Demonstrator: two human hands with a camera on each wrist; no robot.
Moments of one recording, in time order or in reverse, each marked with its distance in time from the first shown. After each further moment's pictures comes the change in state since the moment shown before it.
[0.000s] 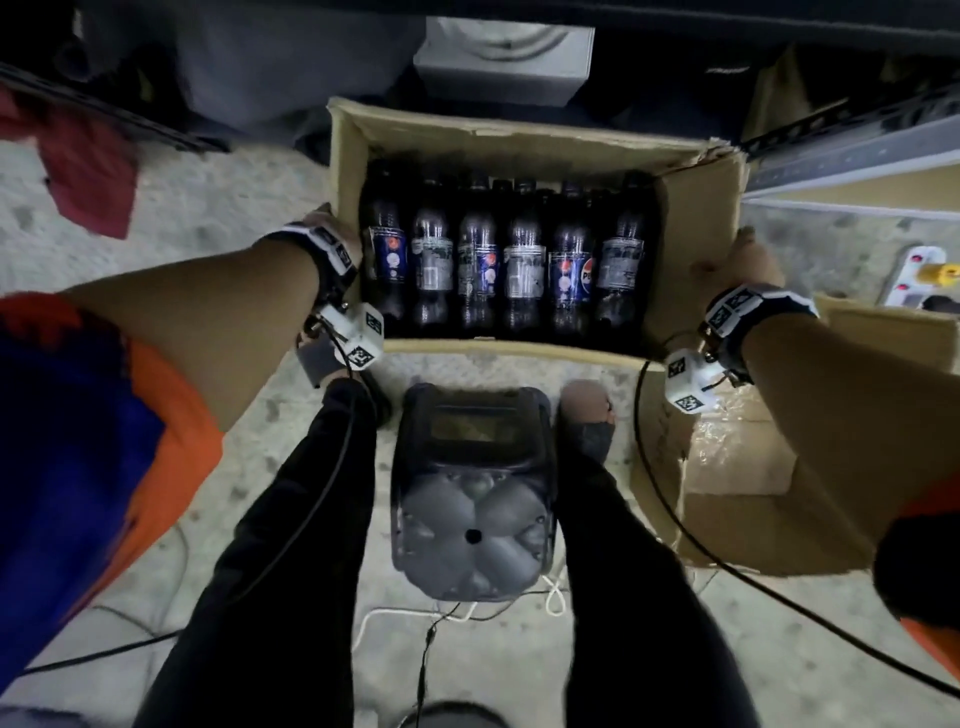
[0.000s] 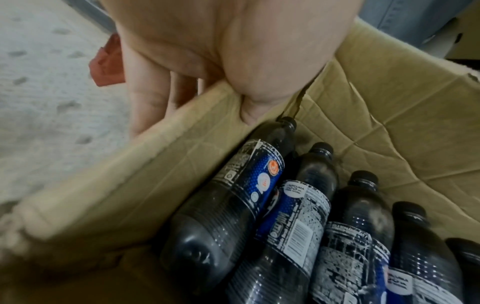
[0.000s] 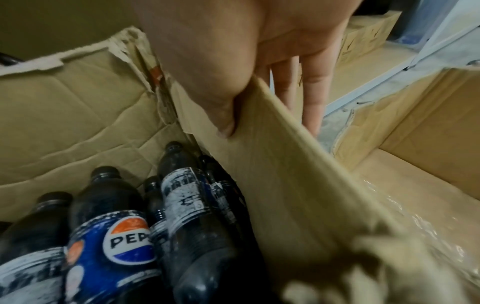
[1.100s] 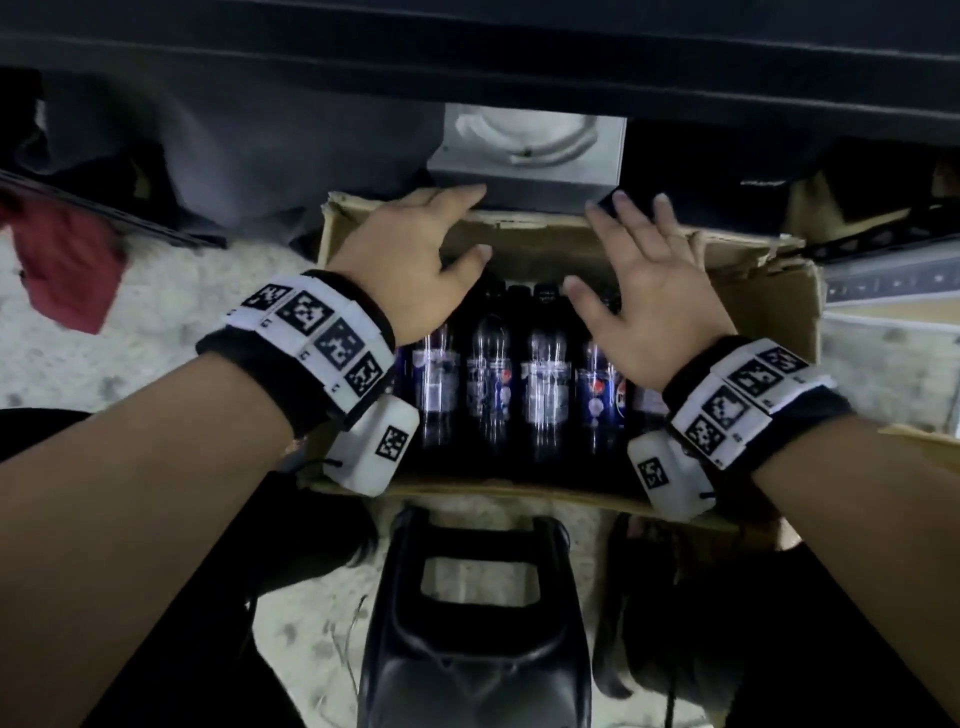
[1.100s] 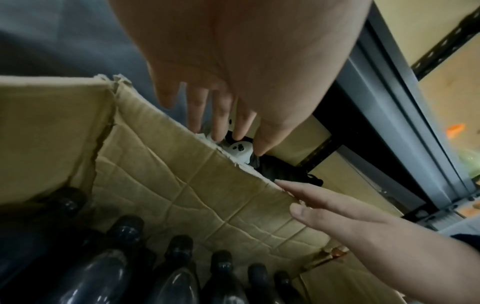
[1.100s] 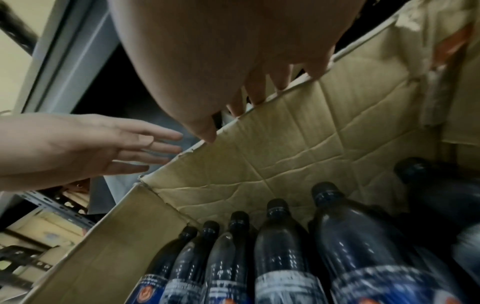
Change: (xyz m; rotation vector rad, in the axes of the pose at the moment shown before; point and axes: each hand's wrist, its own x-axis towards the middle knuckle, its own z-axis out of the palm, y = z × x) left_hand -0.033 0.081 -0.058 -0.279 0.440 0.661; right_hand -0.015 -0.138 0.026 -0.124 0.168 -0.814
